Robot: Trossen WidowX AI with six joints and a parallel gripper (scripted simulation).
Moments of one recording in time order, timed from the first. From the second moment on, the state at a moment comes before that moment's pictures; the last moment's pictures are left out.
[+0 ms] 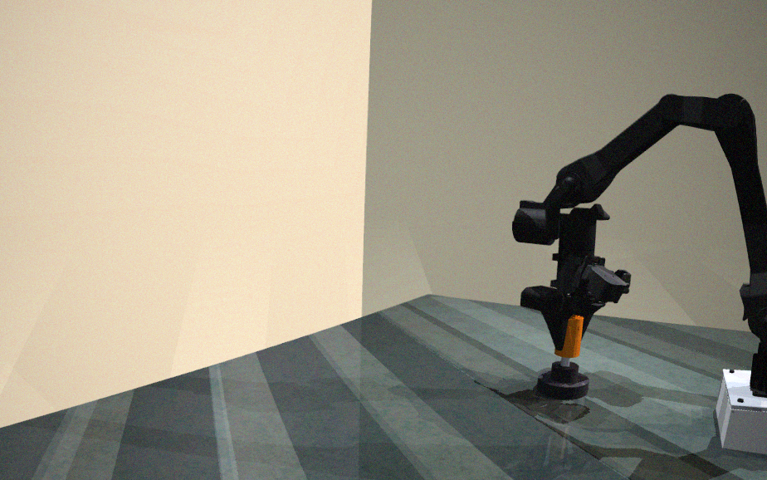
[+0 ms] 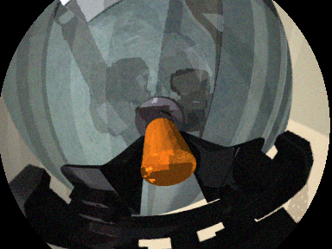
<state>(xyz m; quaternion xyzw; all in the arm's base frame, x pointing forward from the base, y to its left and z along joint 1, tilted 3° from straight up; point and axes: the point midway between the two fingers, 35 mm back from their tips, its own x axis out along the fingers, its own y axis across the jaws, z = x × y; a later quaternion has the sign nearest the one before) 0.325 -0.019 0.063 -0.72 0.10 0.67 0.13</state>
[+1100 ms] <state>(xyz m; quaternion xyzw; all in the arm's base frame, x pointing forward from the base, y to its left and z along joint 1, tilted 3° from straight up) 0.326 -0.020 0.065 -0.72 0.12 0.67 0.14</state>
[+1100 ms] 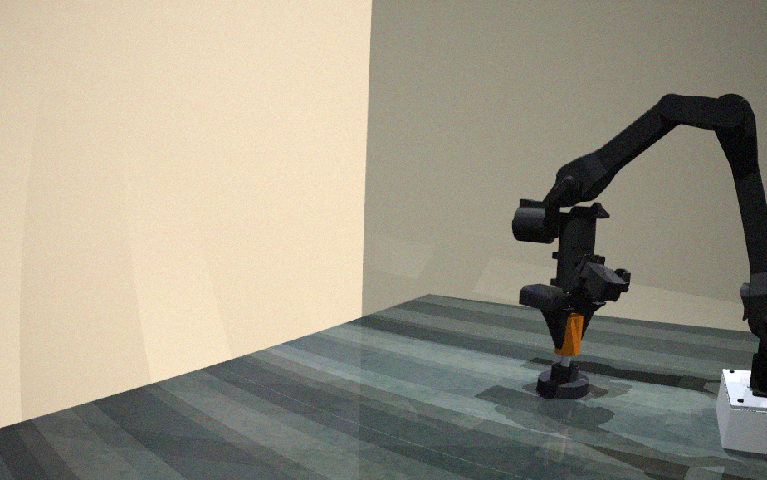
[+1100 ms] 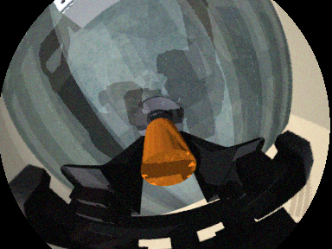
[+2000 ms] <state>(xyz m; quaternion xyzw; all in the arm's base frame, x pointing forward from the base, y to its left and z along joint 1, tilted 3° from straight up) 0.325 -0.019 0.063 -0.49 0.50 0.46 0.55</state>
